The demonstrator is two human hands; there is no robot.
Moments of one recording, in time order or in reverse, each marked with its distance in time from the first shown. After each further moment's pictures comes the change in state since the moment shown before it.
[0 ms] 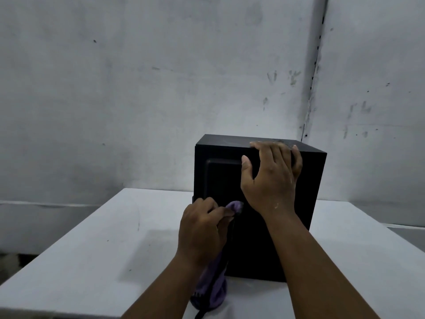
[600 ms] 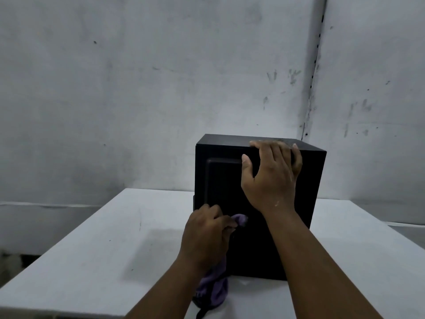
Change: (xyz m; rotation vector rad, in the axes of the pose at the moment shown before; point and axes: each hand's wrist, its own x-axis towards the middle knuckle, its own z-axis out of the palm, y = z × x) left_hand -0.009 0.001 0.001 0.009 -0.173 0.036; right_hand 0.001 -0.002 -0.002 0.004 -0.012 0.011
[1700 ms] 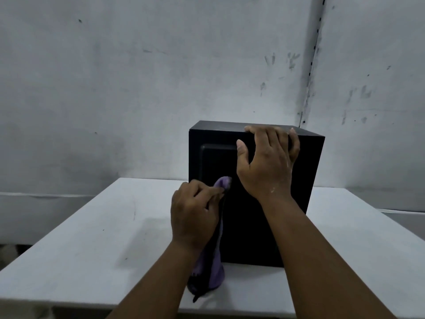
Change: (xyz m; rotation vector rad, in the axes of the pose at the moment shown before) left_hand 0.012 -0.003 0.000 -0.066 0.337 -0.153; right_hand 0.002 0.003 0.004 -0.014 -0.022 -0.008
